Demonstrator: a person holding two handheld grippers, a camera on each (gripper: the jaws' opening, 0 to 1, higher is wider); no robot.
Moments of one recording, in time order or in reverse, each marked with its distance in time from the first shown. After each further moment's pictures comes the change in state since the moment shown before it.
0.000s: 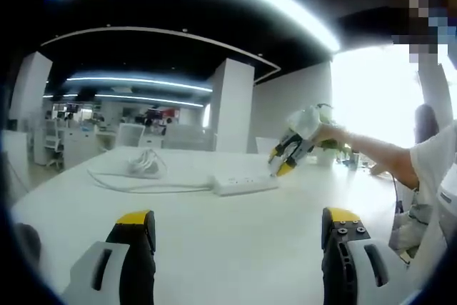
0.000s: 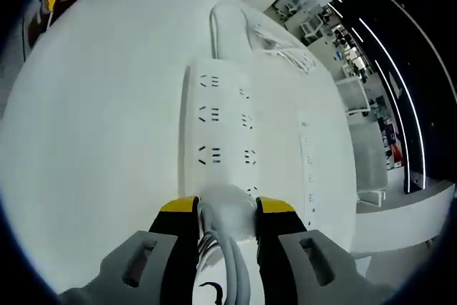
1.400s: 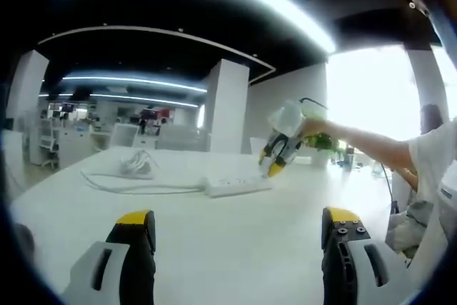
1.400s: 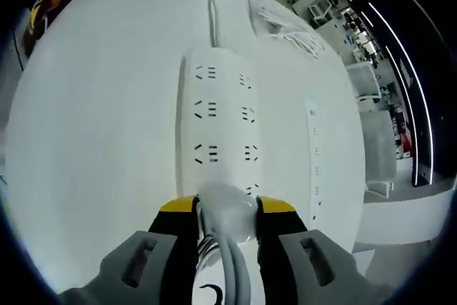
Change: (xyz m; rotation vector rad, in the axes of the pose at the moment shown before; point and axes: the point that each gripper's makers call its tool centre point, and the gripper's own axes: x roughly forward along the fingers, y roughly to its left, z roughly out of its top) left arm 0.004 -0.013 -0.001 0.000 0.001 -0.037; right arm 0.006 0.010 -0.001 0.011 0.111 0.054
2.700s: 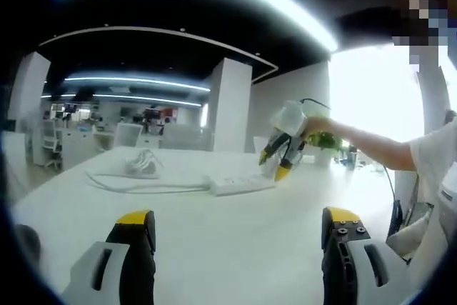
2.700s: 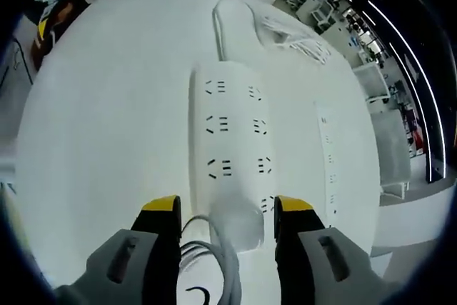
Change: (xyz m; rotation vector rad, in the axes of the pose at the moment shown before) left arm -0.005 0.006 0.002 0.004 0.003 0.026; right arm 0.001 -0.002 0.012 0.037 -0.114 0.091
